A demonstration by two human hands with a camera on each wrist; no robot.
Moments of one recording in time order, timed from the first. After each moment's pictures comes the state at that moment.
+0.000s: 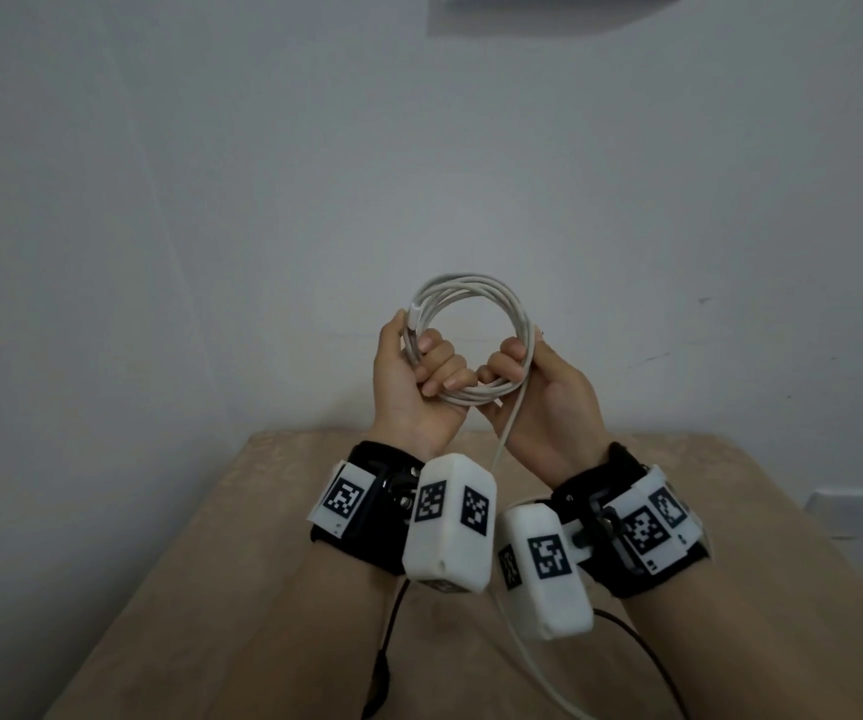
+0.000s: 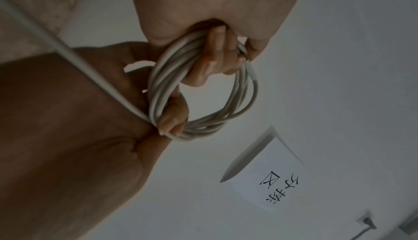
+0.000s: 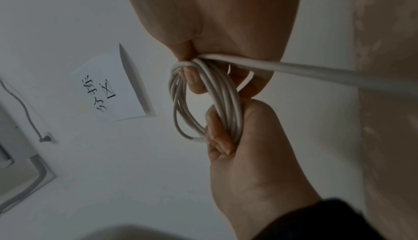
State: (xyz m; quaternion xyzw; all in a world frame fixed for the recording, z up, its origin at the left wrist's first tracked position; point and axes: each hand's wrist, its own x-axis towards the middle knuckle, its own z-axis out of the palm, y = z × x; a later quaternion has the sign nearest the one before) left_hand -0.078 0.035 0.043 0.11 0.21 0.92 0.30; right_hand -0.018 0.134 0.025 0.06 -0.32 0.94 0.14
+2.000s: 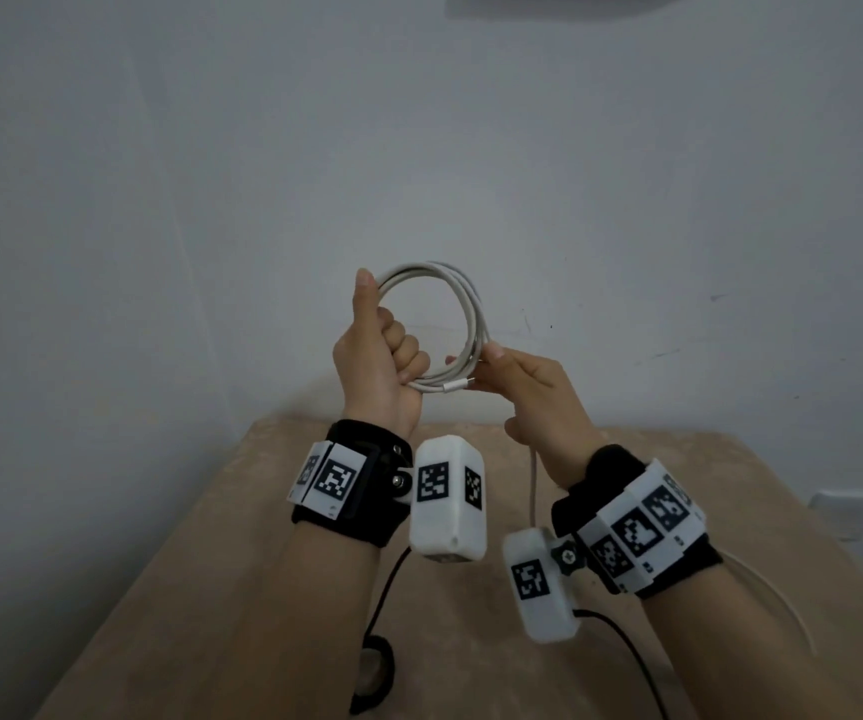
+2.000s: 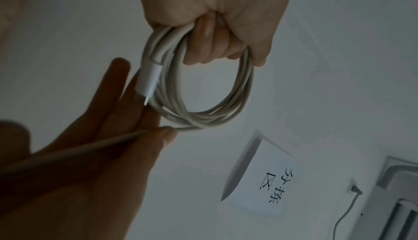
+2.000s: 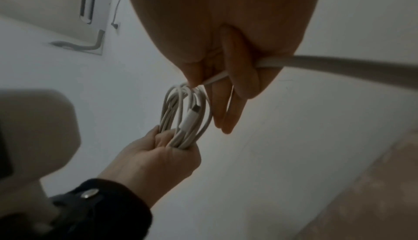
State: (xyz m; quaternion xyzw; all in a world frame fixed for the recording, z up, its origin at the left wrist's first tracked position) left_hand -0.087 0.014 0.051 0.08 0.36 0.93 0.06; right_hand -0.006 0.121 0.027 -0.03 -0.69 0.70 0.21
